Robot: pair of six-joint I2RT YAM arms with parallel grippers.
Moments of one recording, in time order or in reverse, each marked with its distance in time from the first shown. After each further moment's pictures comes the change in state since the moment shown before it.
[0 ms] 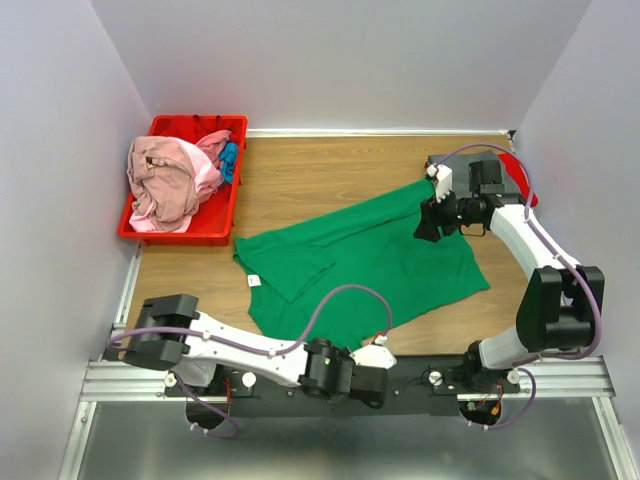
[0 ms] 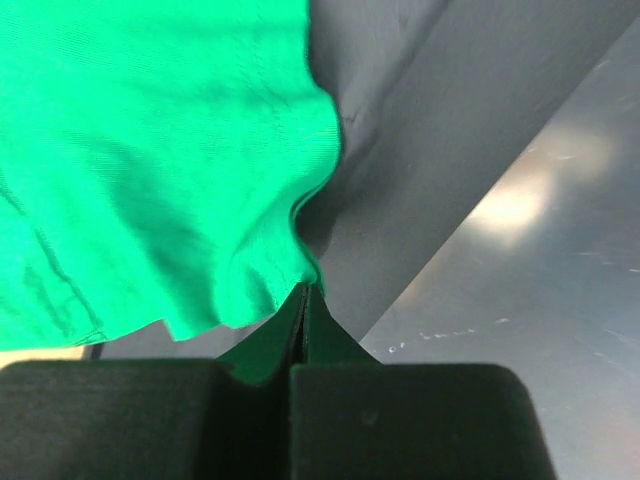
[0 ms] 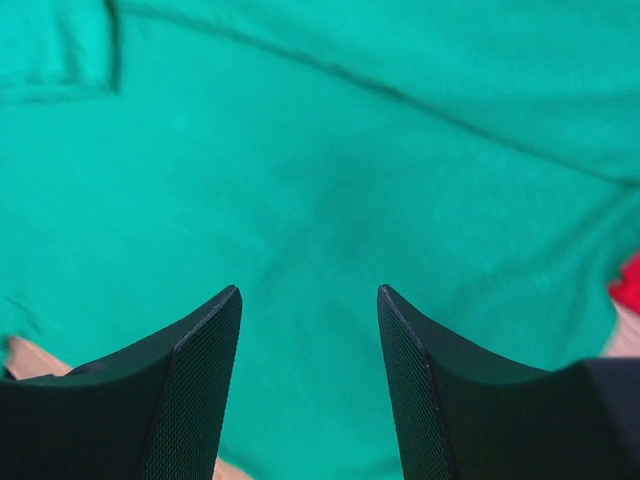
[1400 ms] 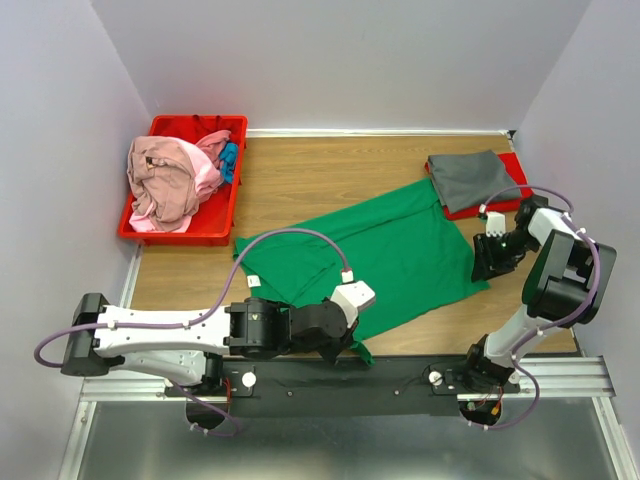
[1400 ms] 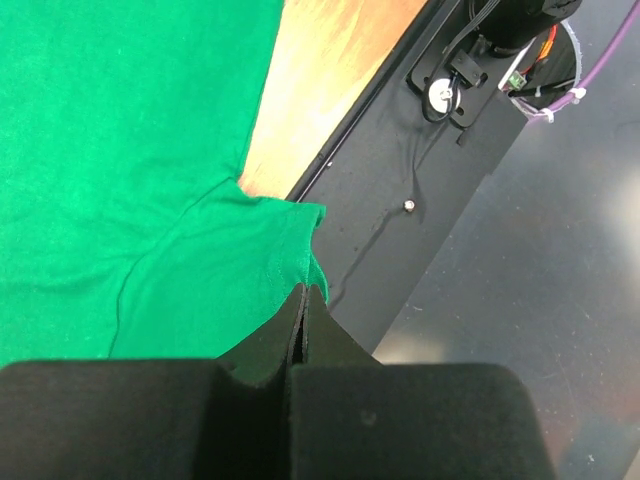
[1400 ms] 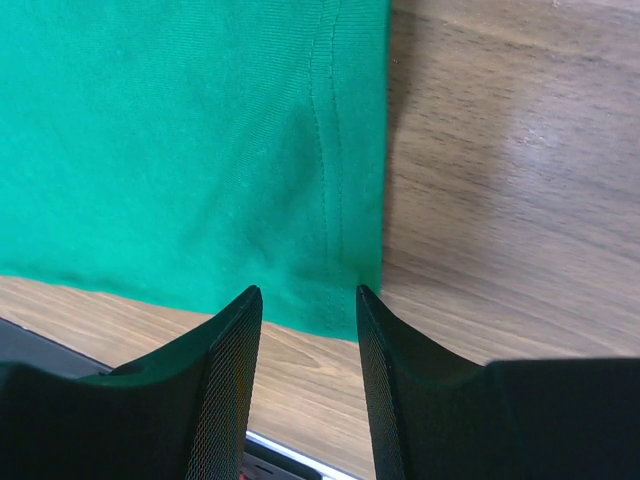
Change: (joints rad) left arm 0.218 -0.451 -0.083 0.261 -0.033 0.063; right arm -0.424 0.203 -0.039 -0.348 0.310 -0.130
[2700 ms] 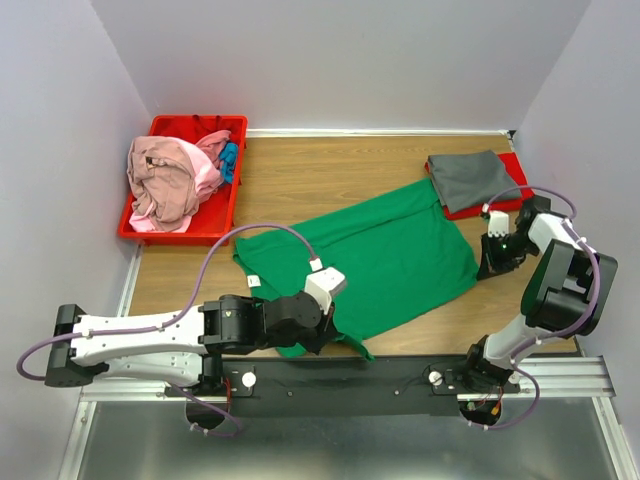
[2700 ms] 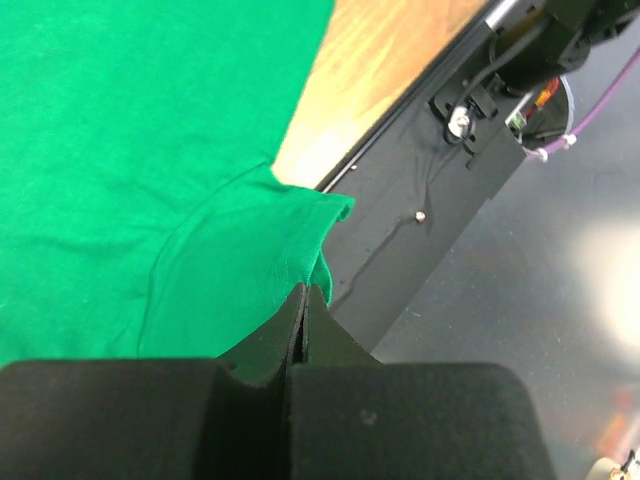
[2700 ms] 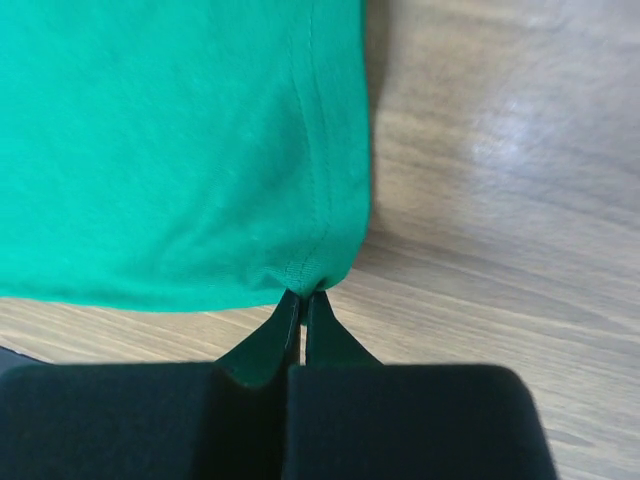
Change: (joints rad) left arm 0.073 -0.157 -0.099 -0.016 0.003 -0.101; right arm 0.000 -0.074 -0.062 0.060 0.032 0.052
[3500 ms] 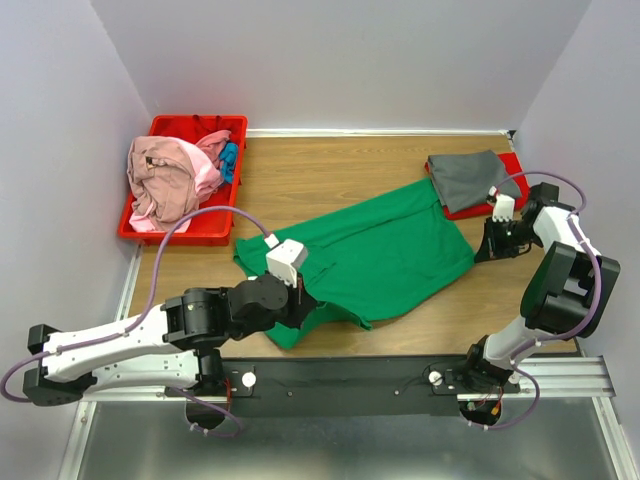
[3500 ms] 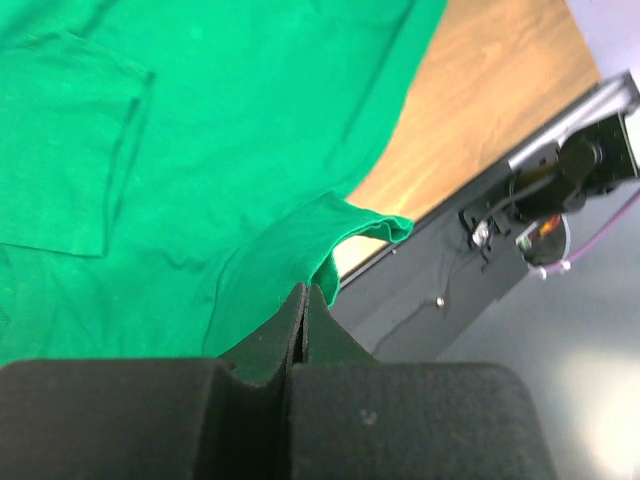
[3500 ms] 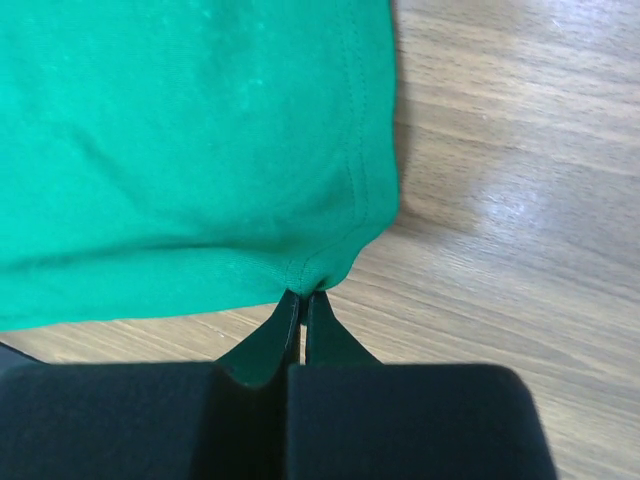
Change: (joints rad) left arm 0.112 -0.165 0.039 -0.105 -0.147 -0.050; right arm 0.000 -0.017 0.098 0.002 -0.132 0.040
